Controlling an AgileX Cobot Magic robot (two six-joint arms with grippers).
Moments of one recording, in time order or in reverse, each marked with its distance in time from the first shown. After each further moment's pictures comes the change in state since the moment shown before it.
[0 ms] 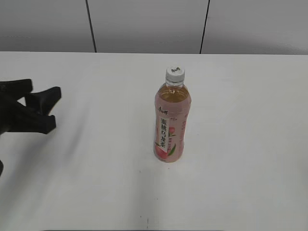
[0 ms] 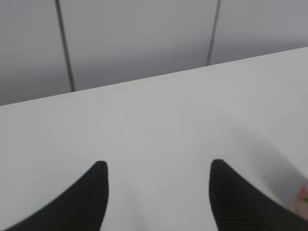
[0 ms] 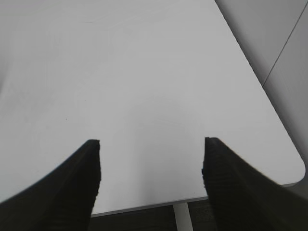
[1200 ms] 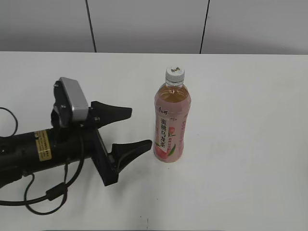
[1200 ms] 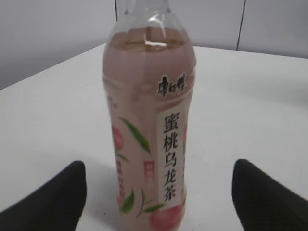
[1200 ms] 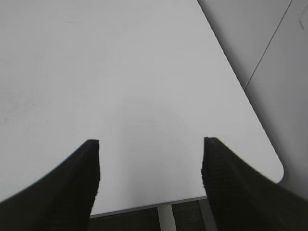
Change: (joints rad) left arm -0.056 0.556 -0.200 0.727 -0.458 -0.128; right arm 0.000 -0.001 0.000 -0.054 -0.005 -0.012
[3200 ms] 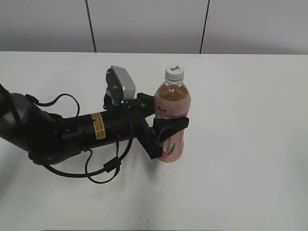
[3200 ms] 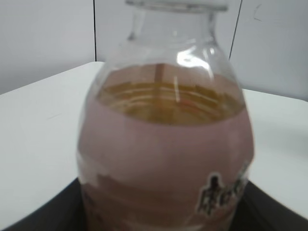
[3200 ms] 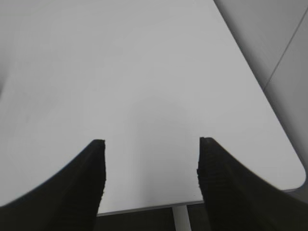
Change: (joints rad) left arm -0.116 0.240 -0.364 0.001 -0.005 -0.182; right arm 0.000 0.027 -0.011 0.076 -0.004 -0.026
